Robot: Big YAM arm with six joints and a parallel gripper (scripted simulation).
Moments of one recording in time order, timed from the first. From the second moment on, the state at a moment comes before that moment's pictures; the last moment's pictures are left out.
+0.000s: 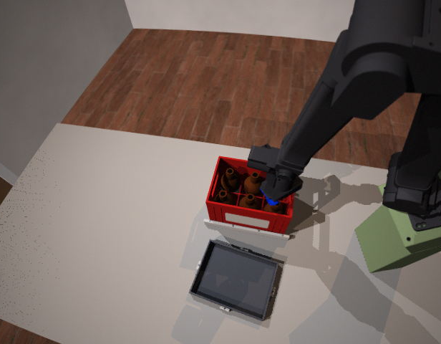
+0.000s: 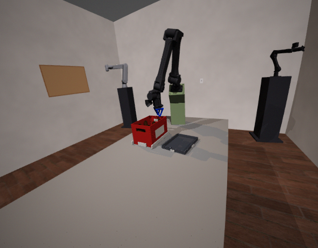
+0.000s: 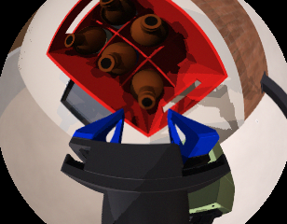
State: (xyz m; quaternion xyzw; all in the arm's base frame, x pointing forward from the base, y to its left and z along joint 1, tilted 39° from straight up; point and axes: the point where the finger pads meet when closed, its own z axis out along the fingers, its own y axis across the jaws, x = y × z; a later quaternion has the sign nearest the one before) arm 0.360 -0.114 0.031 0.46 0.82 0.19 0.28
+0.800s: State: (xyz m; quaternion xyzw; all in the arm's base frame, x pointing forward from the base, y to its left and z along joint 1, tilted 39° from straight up) arm 0.341 -0.116 0.056 0.46 0.82 0.19 0.28
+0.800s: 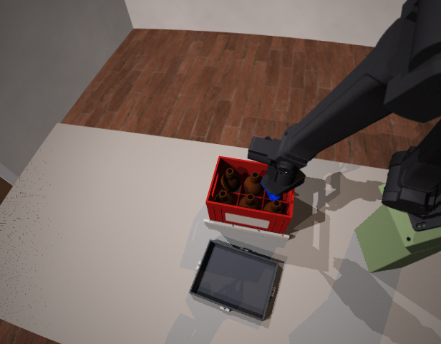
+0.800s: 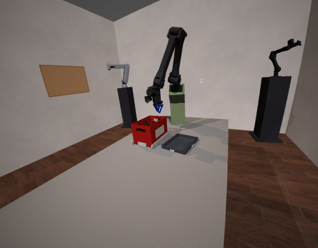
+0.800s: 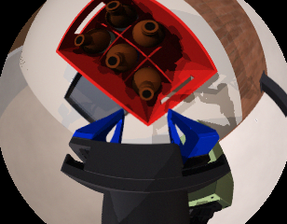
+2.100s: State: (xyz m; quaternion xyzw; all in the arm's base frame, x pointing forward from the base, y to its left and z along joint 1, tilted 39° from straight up) arm 0.340 -0.116 0.057 0.45 0.83 0.19 0.28
